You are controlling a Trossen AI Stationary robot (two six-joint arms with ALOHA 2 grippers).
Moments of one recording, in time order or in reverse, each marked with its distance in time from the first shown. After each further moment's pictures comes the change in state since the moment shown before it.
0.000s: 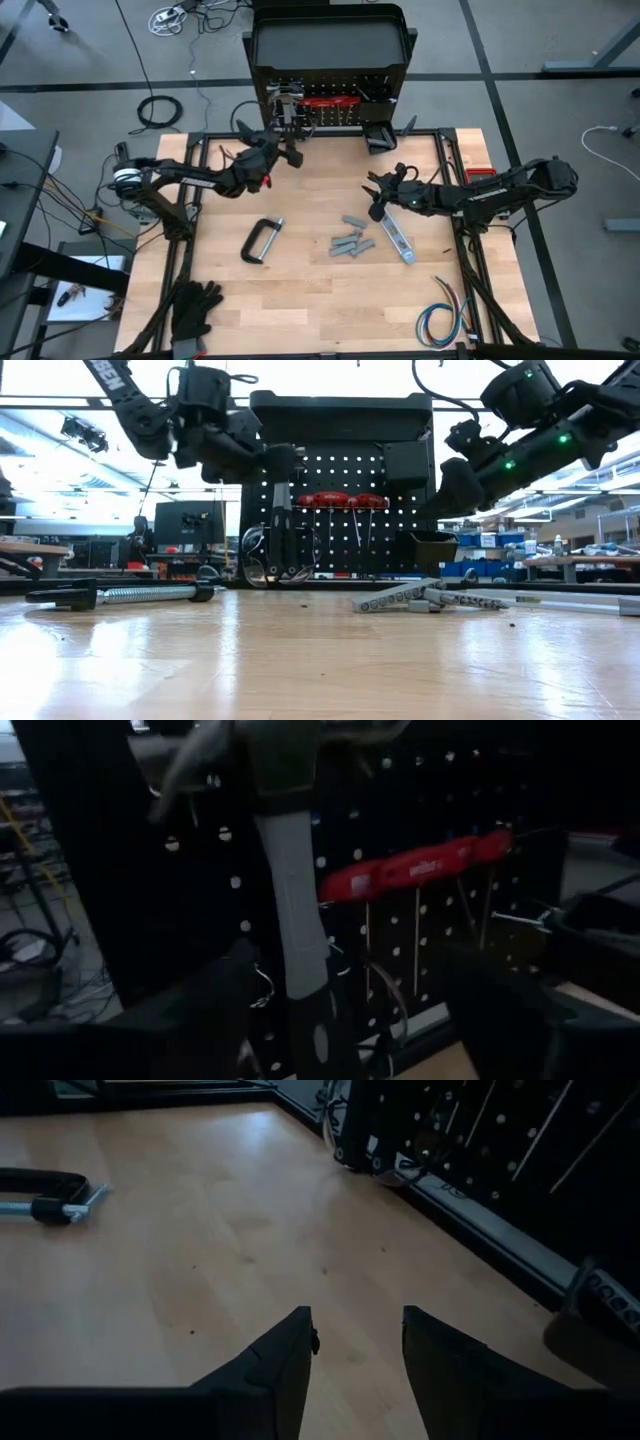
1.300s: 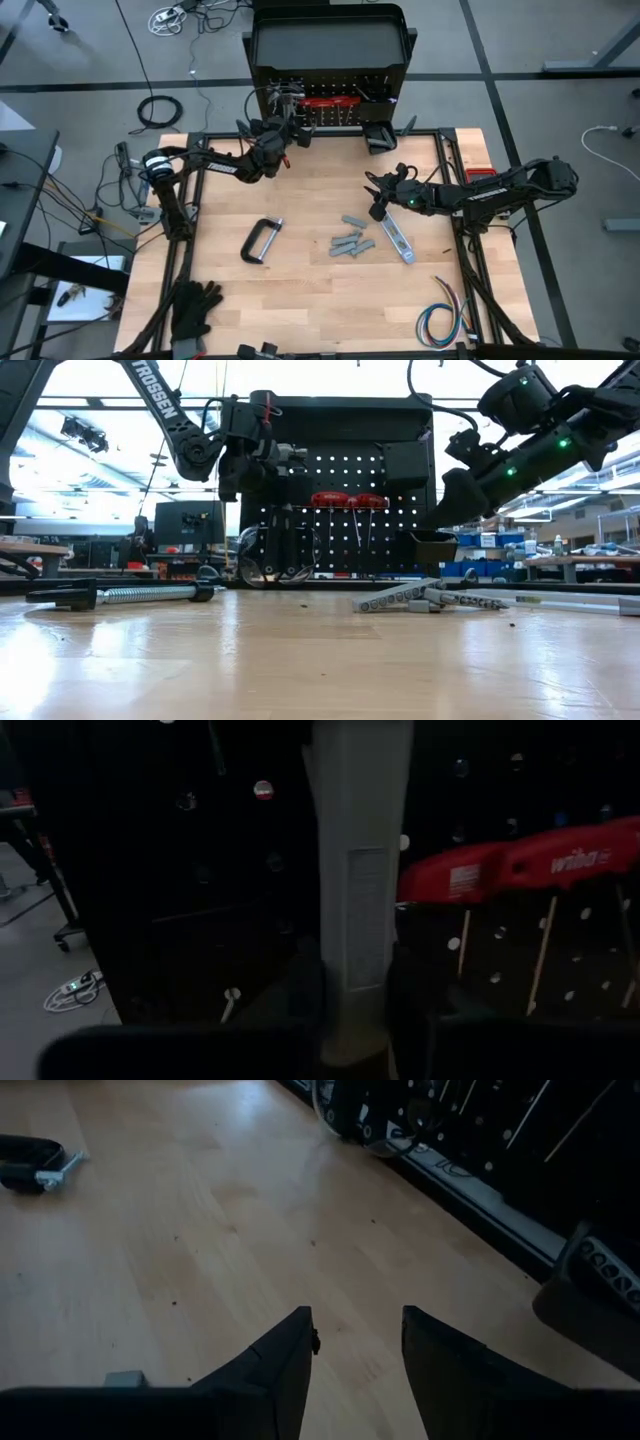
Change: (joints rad) left arm 0.121 0.256 0.218 0.002 -0.082 -0.041; right arm -0.014 0.000 0.001 -0.069 0.000 0.020
